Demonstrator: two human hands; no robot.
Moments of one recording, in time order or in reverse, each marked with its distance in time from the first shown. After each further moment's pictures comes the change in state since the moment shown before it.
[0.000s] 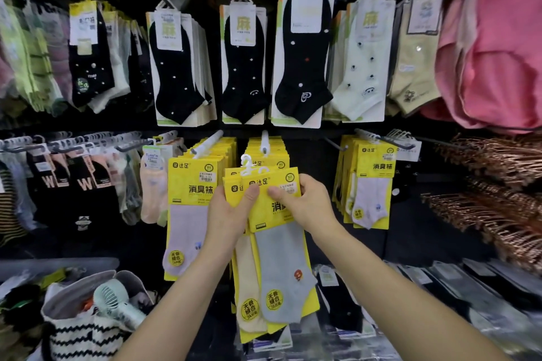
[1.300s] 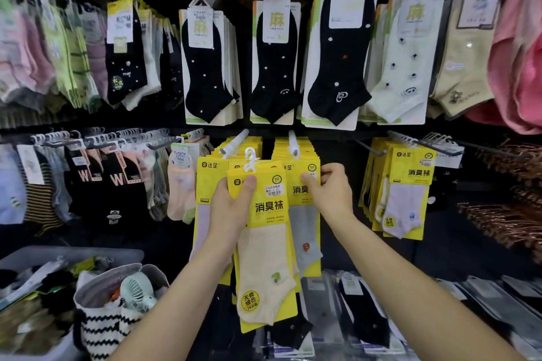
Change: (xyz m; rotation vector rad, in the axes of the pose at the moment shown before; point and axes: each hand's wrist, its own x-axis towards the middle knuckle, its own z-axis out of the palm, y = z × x) left_hand 0.027 -0.002 -0.036 0.055 0.084 0.006; right_hand 0.053 0.022 0.023 -0.283 0.198 0.053
